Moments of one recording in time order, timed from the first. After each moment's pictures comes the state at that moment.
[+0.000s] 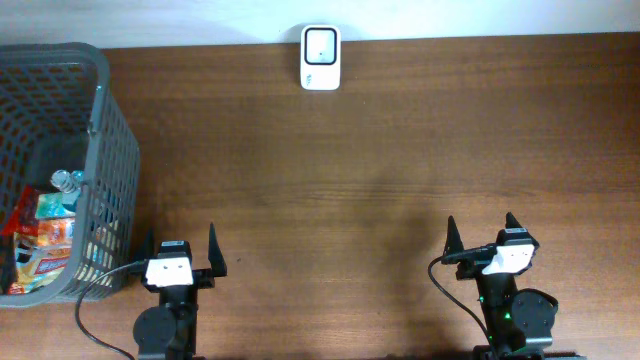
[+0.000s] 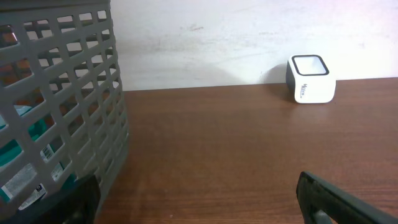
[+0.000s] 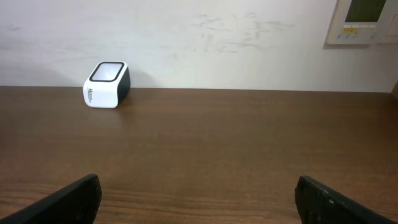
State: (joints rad) left arm -0.01 0.01 0.01 -0.08 -0.09 0.06; right arm -0.01 0.01 0.01 -0.08 -0.04 0.00
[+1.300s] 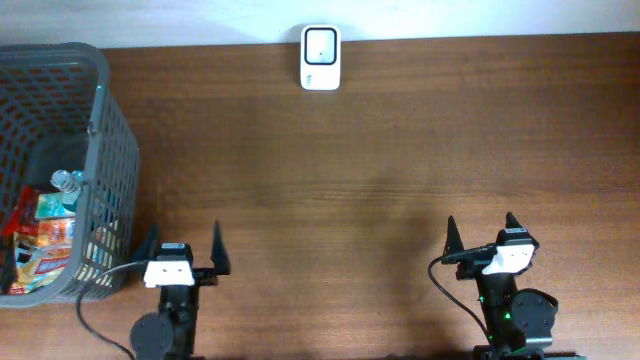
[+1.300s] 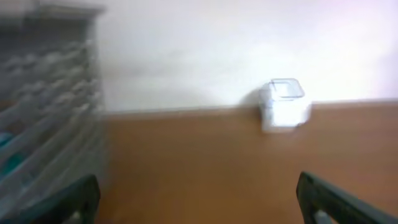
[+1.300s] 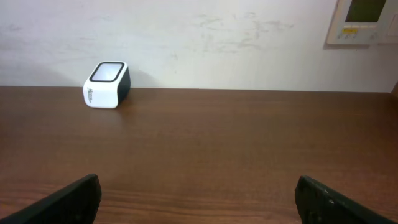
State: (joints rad) left arm -0.01 0.01 0.01 0.04 0.03 0.02; right arm -0.01 0.01 0.01 -0.08 -0.04 0.00
